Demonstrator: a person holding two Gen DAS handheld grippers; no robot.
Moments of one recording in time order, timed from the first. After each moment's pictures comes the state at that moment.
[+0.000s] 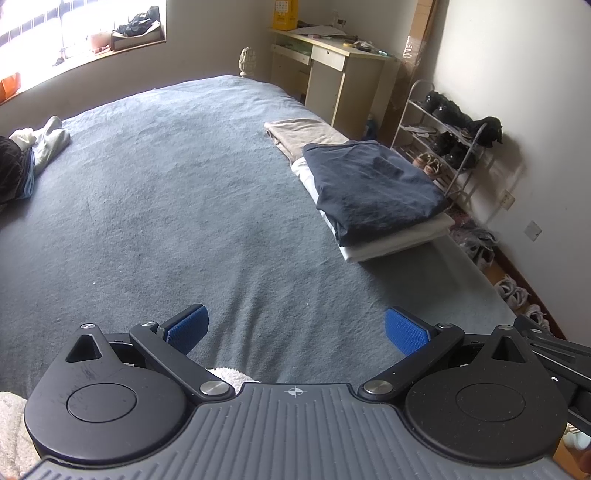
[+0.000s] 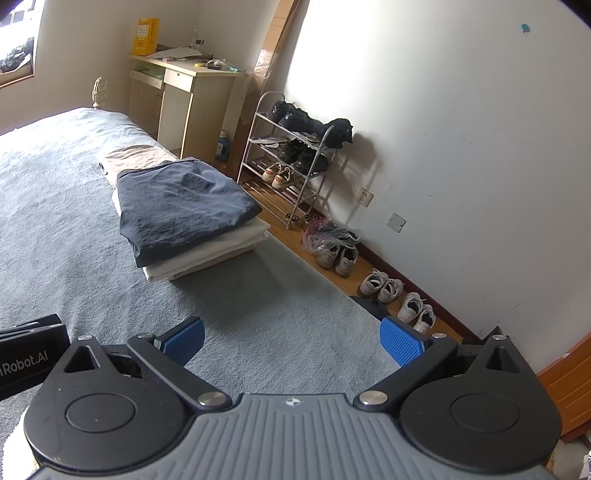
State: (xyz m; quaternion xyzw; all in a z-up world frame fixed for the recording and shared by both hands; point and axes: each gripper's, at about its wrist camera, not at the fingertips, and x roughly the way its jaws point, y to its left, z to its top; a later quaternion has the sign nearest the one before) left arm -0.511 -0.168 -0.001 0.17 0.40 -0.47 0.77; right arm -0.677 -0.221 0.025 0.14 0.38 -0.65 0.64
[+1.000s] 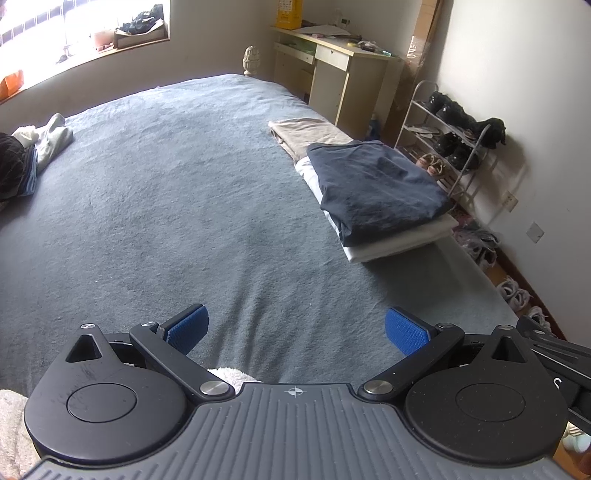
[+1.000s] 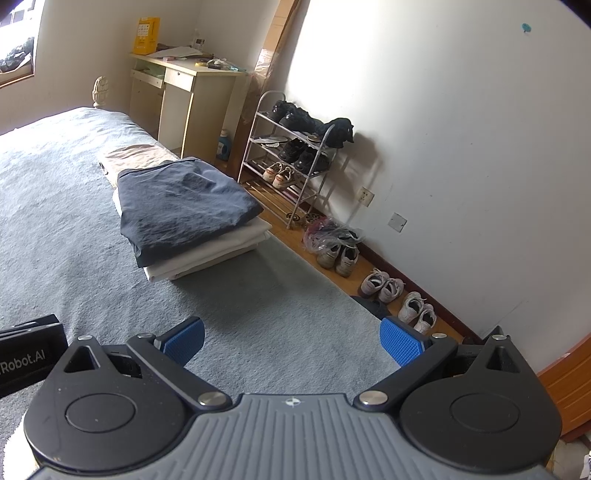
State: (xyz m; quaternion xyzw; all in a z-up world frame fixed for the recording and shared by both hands) left arm -0.507 -0.169 -0.003 0.17 0.40 -0.47 0.77; right arm -0.675 -0.221 0.024 0.14 0.38 -0.65 0.65
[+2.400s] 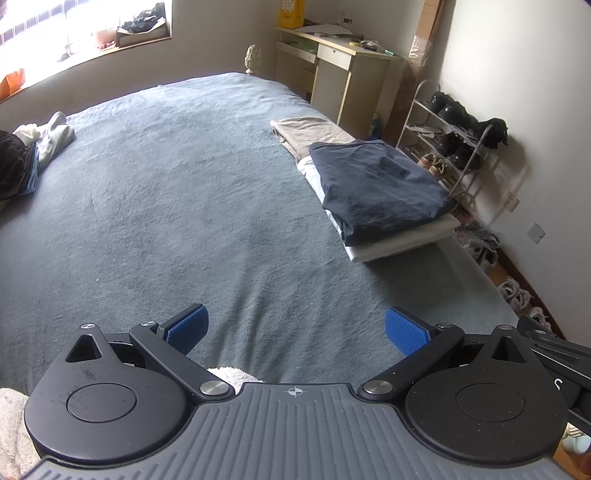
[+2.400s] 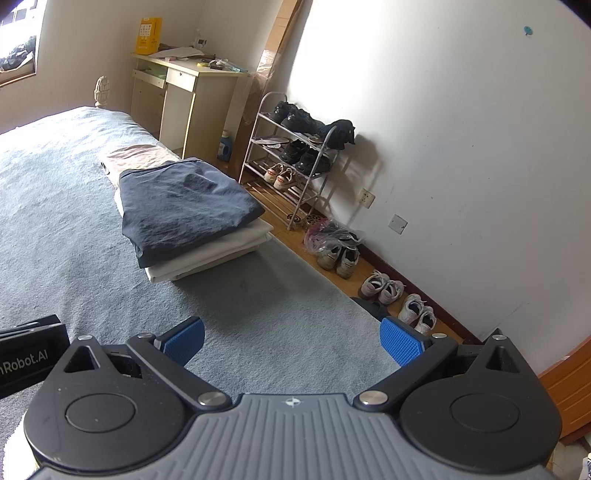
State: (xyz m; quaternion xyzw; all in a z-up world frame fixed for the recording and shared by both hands) left arm -0.504 -0.169 -0.004 0.17 0.41 -0.47 0.77; right arm -0.673 -0.222 0.025 0.14 0.38 -0.65 0.65
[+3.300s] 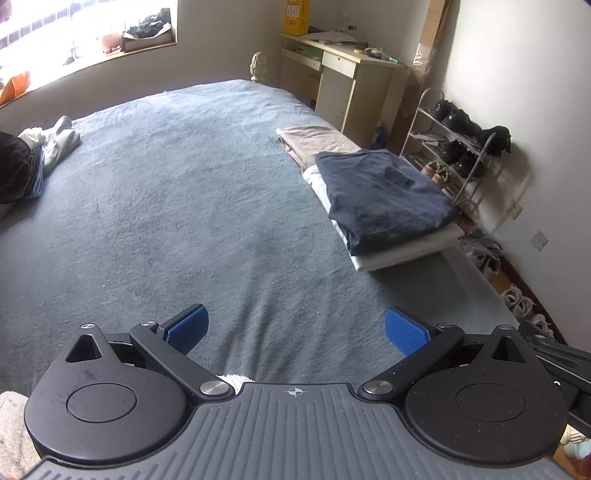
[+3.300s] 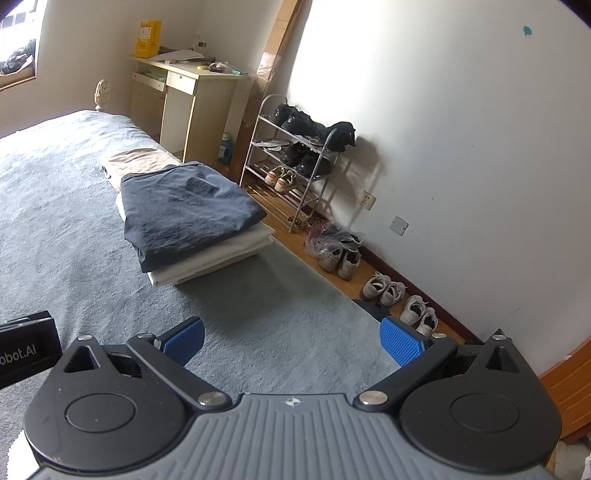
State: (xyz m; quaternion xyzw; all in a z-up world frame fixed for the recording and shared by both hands) left arm -0.499 -0.166 0.002 0.16 0.40 -0.46 0.78; right arm -0.670 -0.222 0.028 0.14 0.38 -0.65 0.65
